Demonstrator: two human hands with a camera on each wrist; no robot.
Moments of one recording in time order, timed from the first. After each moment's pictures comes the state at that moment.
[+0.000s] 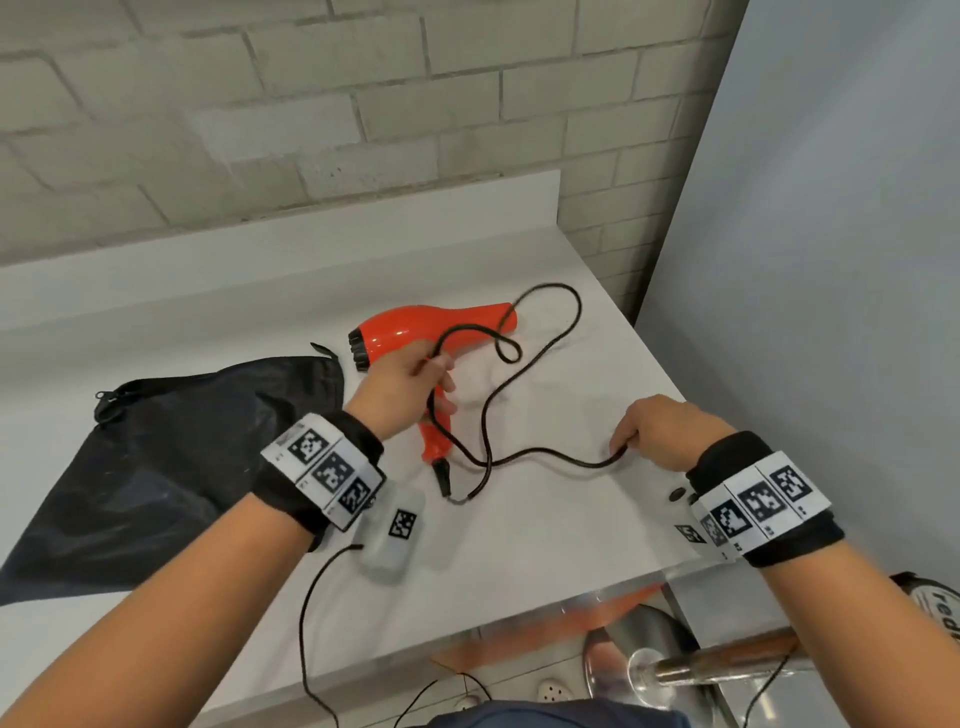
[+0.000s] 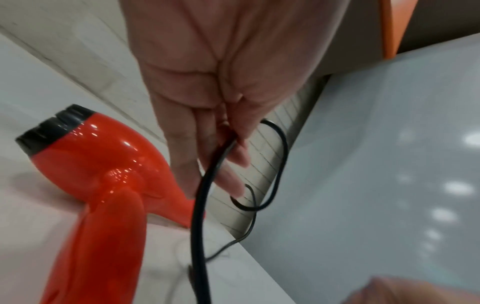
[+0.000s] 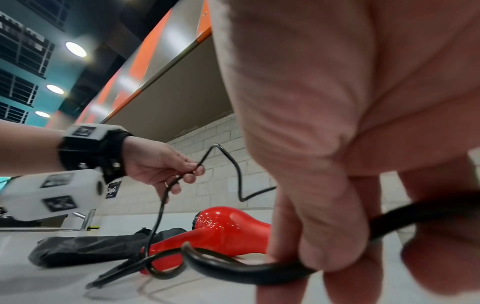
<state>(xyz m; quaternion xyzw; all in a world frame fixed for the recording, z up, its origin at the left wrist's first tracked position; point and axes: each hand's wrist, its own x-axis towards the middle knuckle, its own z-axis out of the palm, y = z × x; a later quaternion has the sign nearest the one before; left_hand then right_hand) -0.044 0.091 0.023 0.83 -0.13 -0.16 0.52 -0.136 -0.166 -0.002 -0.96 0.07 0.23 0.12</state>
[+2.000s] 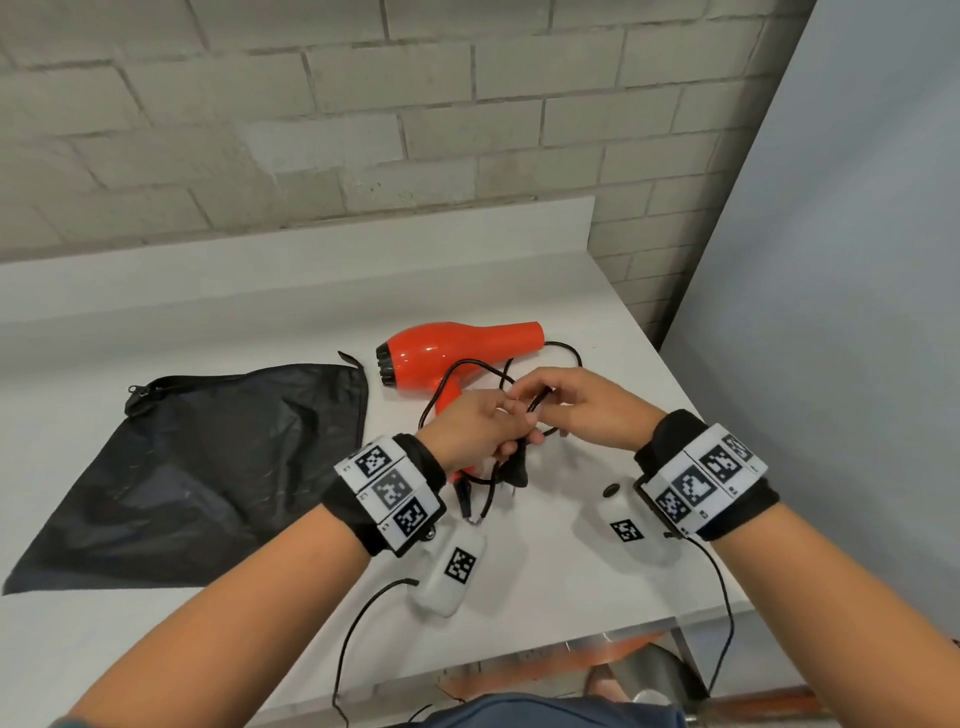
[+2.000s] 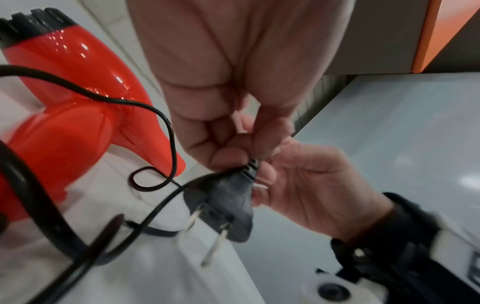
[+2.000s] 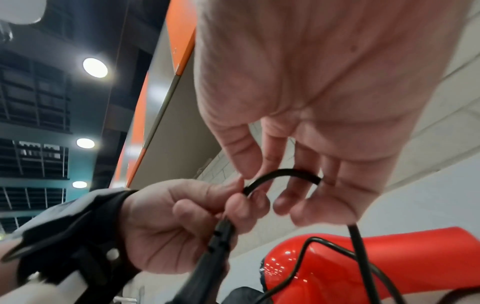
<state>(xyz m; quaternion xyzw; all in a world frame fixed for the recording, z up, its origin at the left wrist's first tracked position) -0.062 0.065 0.020 0.77 -0.16 -0.30 0.53 -0.079 -0.098 0.025 -0.86 -0.12 0.11 0.49</state>
